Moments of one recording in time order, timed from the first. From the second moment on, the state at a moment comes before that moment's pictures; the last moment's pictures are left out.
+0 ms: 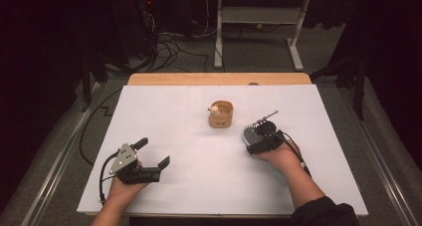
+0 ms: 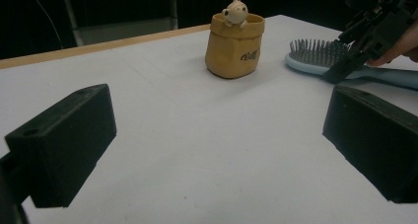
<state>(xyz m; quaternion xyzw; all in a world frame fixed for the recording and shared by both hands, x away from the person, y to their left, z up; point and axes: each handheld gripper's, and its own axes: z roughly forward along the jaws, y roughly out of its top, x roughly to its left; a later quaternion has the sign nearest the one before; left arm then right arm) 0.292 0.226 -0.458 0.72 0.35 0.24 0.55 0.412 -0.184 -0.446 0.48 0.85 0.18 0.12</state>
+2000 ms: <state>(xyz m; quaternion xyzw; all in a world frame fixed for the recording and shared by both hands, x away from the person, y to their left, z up) 0.292 0.218 -0.457 0.74 0.34 0.24 0.53 0.364 -0.209 -0.396 0.42 0.81 0.35 0.24</state>
